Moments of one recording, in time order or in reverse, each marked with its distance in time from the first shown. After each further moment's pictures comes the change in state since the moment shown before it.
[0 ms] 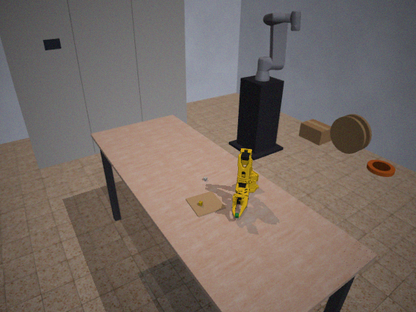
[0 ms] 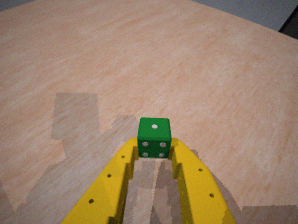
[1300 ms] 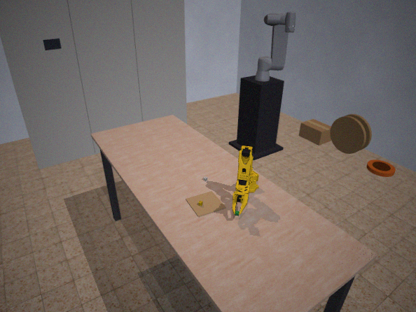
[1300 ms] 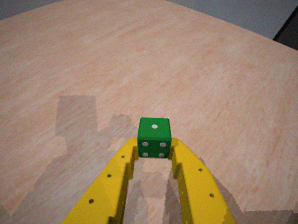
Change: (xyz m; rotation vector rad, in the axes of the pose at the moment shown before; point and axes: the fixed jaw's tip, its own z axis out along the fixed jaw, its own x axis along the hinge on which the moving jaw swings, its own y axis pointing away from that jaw) arm -0.013 0.000 -0.004 0.000 -0.005 0.000
